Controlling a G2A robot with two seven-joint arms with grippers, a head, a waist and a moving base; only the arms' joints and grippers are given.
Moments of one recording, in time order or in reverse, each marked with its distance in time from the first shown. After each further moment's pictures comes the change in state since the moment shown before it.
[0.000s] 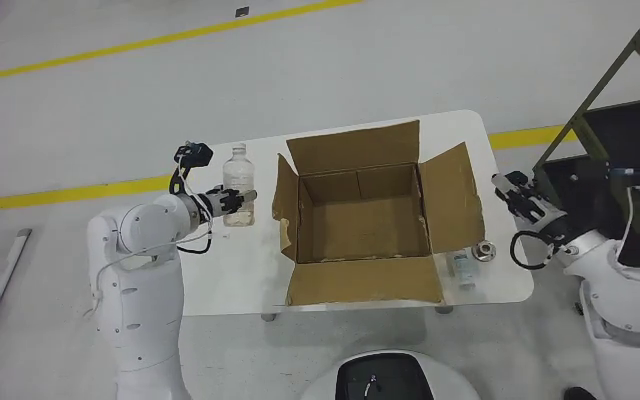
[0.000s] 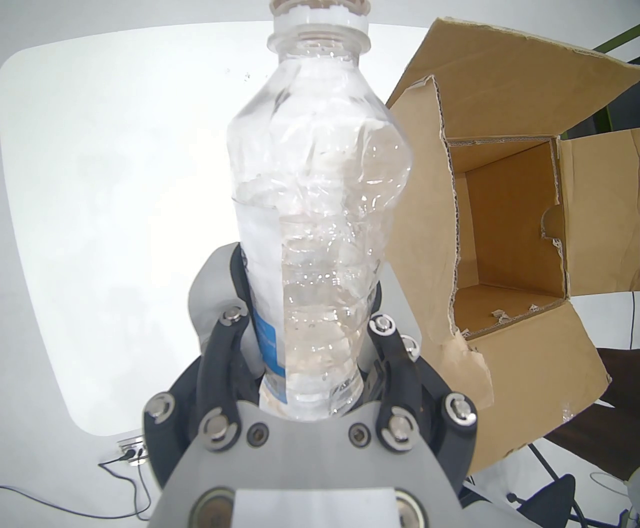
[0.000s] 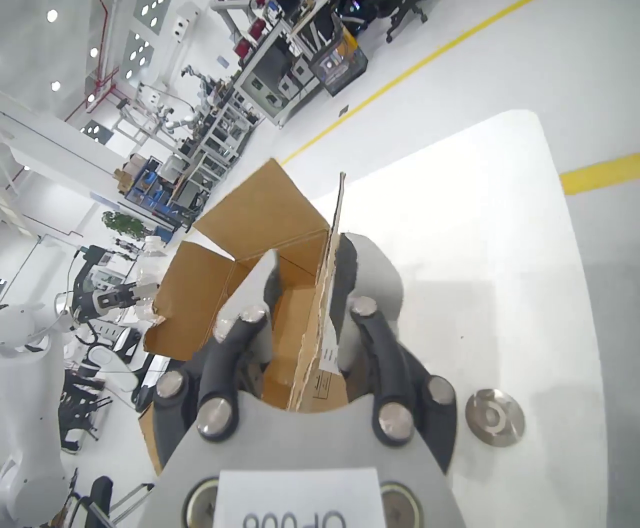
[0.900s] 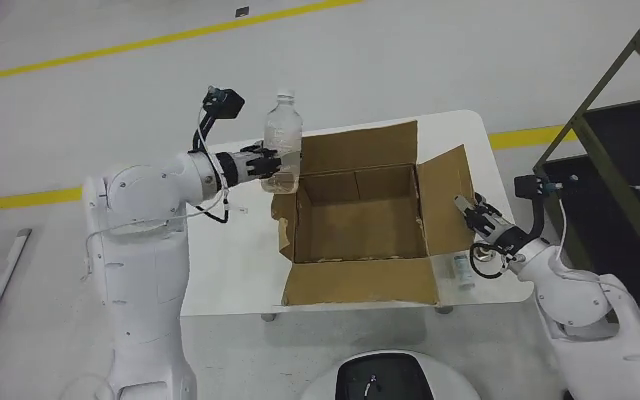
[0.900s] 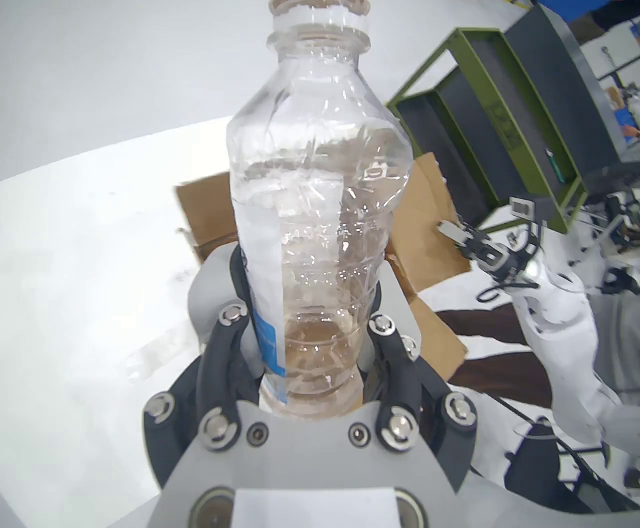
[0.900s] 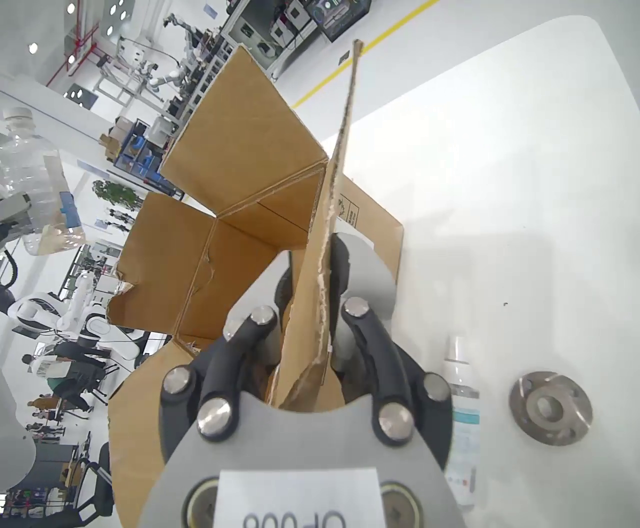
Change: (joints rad) left arm -0.198 -0.011 0.181 -0.002 -0.420 0.043 -0.033; right arm 0.025 0.011 -0.176 0.110 -0.084 0.017 -0.092
